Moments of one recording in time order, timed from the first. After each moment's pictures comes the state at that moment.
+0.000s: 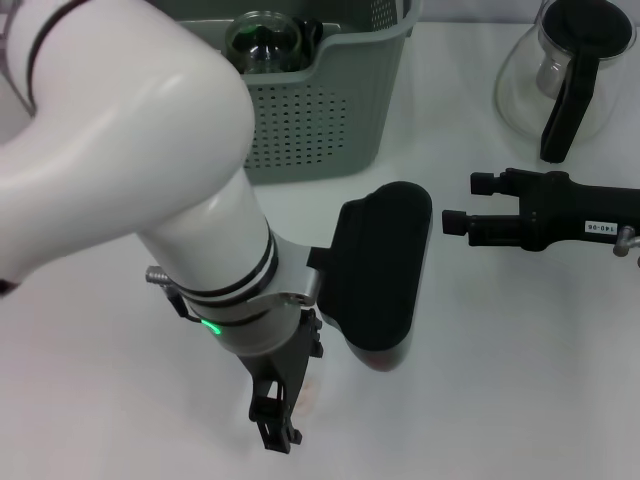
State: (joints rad) left arm -0.53 -2.17 1.95 1.54 2.63 1.67 -2.18; right arm 0.53 2.03 -0.92 -0.54 -1.85 -1.41 1.50
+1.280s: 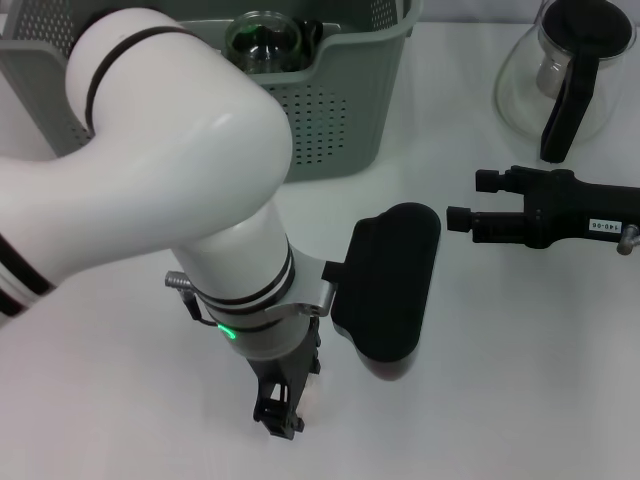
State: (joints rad) left arm -0.58 -2.18 2.00 1.42 2.63 1.59 -2.17; right arm 0.53 2.03 -0.90 -0.55 -1.85 -1.41 1.50
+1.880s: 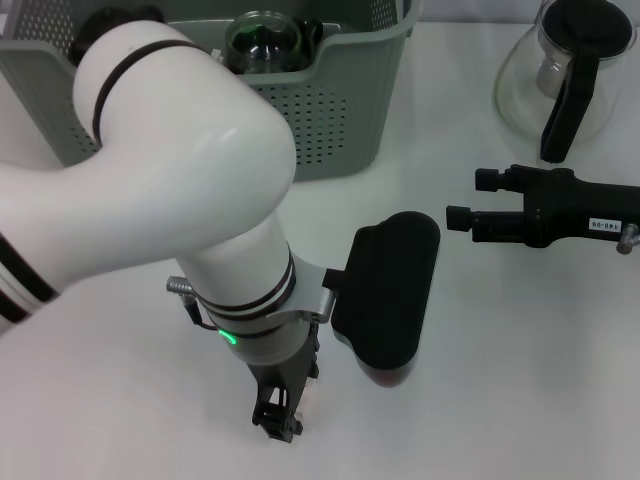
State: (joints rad) left arm -0.58 -2.18 2.02 1.40 2.63 1.57 -2.17; right arm 0.53 2.03 -0.90 -0.55 -1.85 -1.41 1.50
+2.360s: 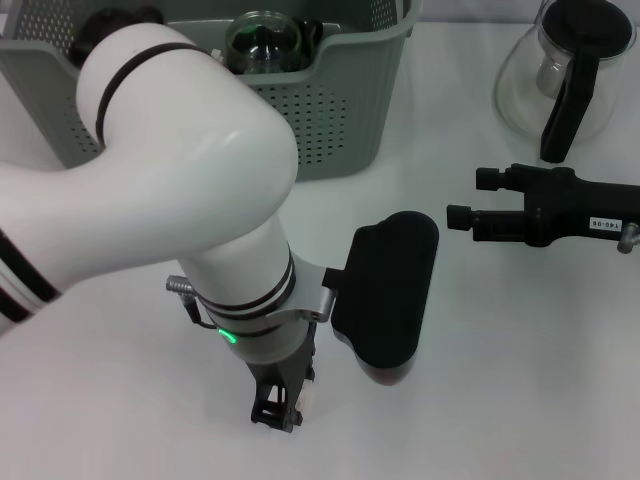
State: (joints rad) left arm -0.58 -2.18 2.02 1.39 2.64 1.57 -2.18; right arm 0.53 2.03 -0.90 -0.55 -1.85 -1.41 1.50
